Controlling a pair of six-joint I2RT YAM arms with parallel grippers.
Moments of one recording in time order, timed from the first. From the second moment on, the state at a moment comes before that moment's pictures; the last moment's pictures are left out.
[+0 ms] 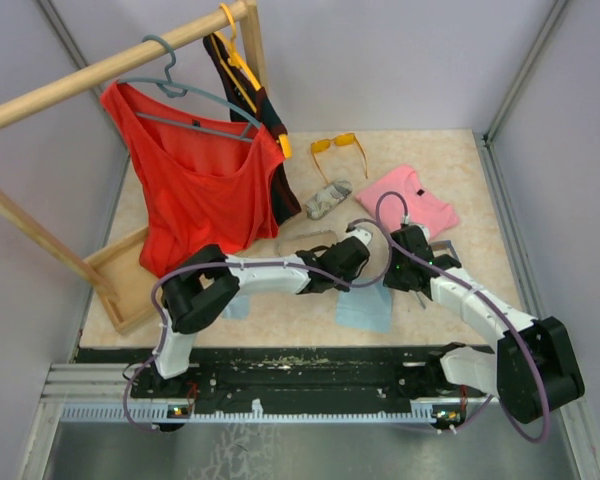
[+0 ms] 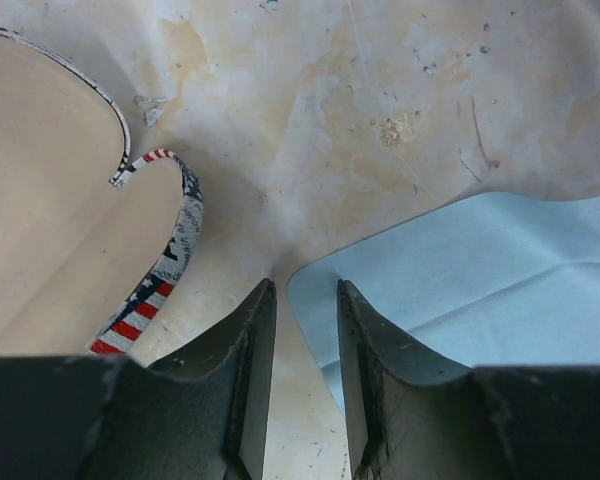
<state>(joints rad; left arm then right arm) -1.09 2.02 1.31 -0.16 -0.32 -0.38 0.38 1.15 0.60 -0.46 0.10 0.57</state>
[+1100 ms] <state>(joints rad) -1.14 2.04 1.31 -0.16 -0.42 -0.39 0.38 1.15 0.57 -0.44 0.10 0.58</state>
